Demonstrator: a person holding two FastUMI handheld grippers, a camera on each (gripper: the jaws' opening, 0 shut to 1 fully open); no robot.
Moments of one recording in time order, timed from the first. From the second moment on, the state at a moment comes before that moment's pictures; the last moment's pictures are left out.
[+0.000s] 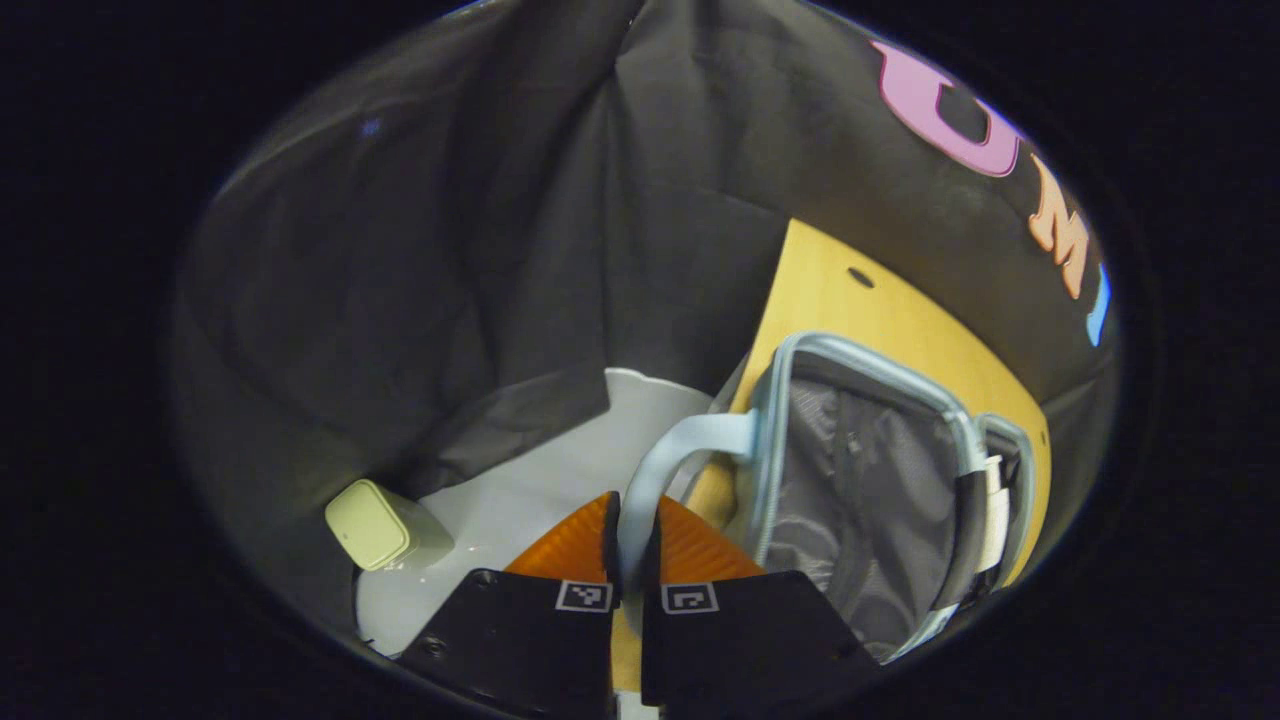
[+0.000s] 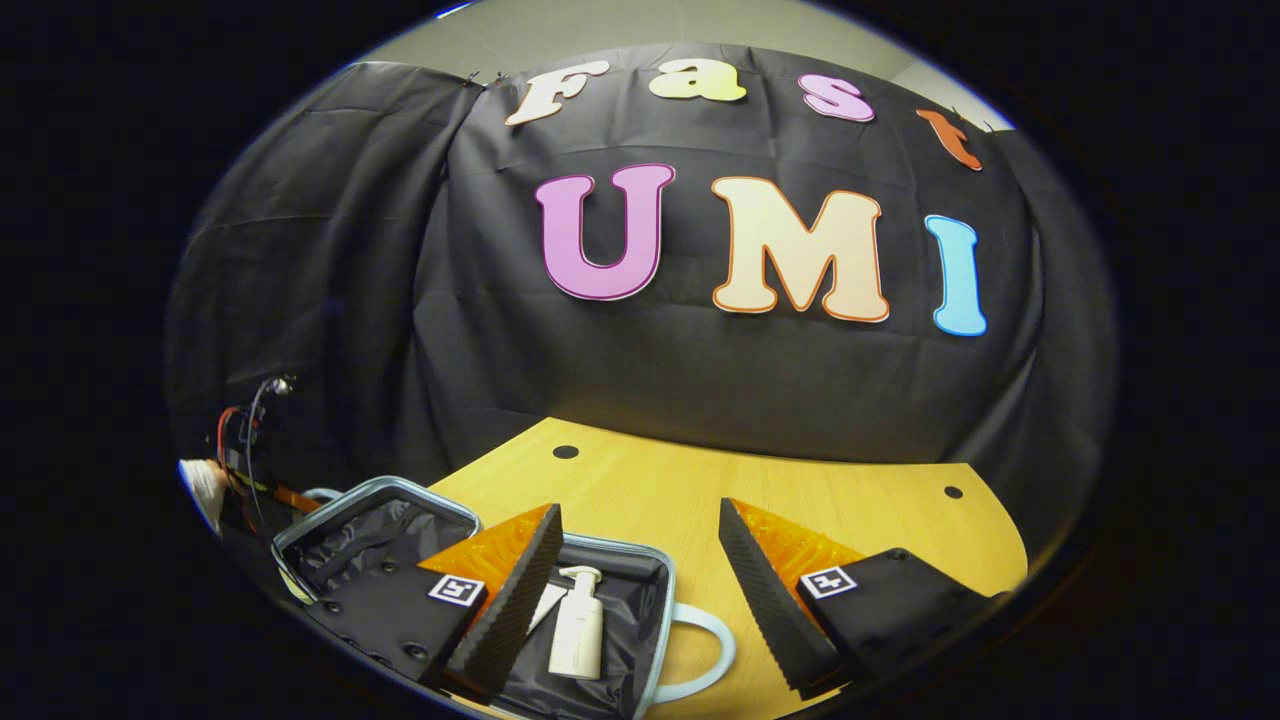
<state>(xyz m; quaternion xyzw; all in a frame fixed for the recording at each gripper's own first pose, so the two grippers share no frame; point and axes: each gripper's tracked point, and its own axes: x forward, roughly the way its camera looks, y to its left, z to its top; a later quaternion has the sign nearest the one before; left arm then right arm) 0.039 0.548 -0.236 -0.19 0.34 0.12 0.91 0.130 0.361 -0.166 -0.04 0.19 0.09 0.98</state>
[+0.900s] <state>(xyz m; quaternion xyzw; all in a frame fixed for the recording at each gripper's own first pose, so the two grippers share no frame) 0.026 0.383 0.008 -0.07 0.21 0.04 0.97 0.101 0.260 -0.127 -0.01 0.15 0.12 0.98</state>
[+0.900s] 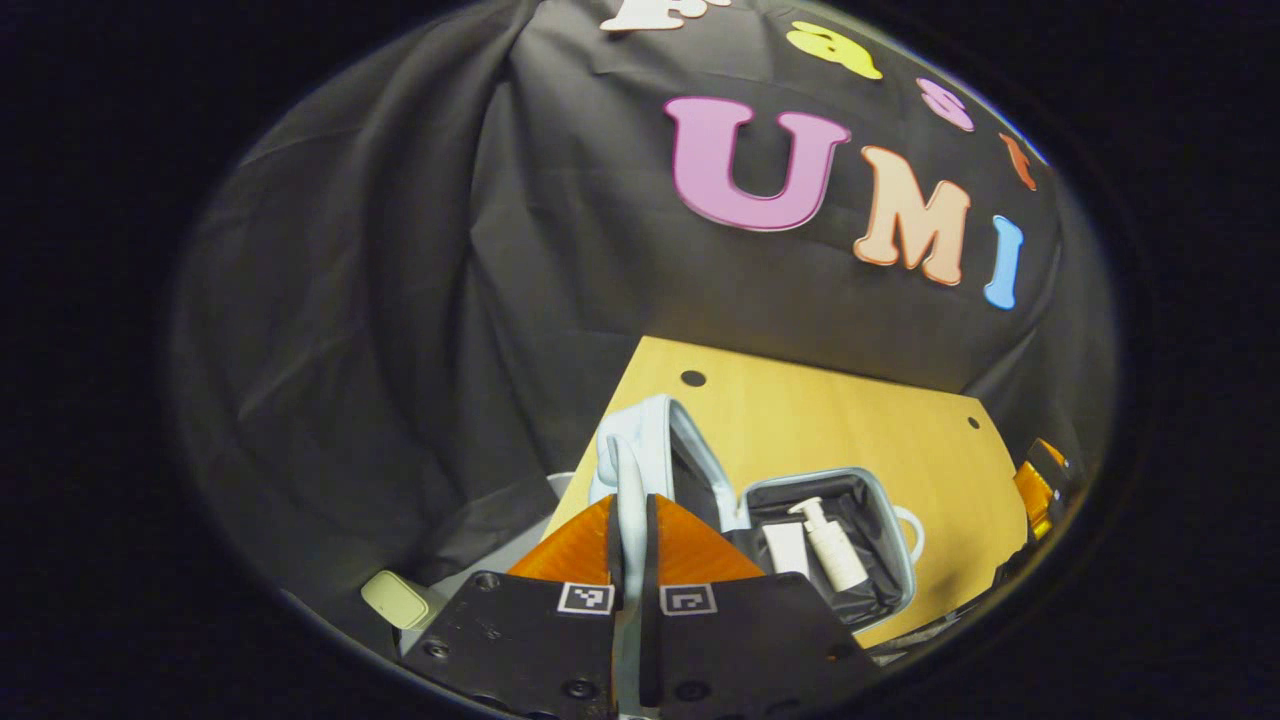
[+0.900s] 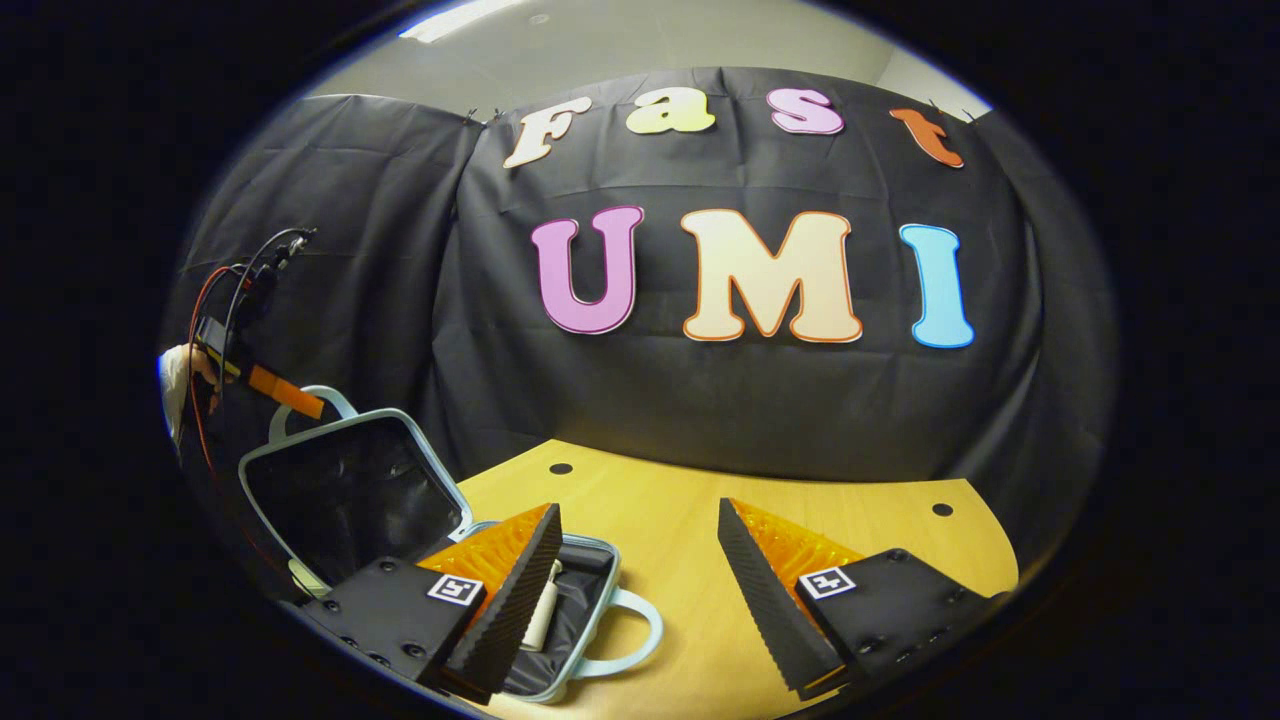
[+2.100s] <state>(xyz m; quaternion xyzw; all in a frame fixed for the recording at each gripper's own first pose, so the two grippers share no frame) 0.059 0.064 -0.035 -0.07 0.24 -0.20 0.95 0.044 0.101 -0.095 -0.02 0.13 0.03 0.99</state>
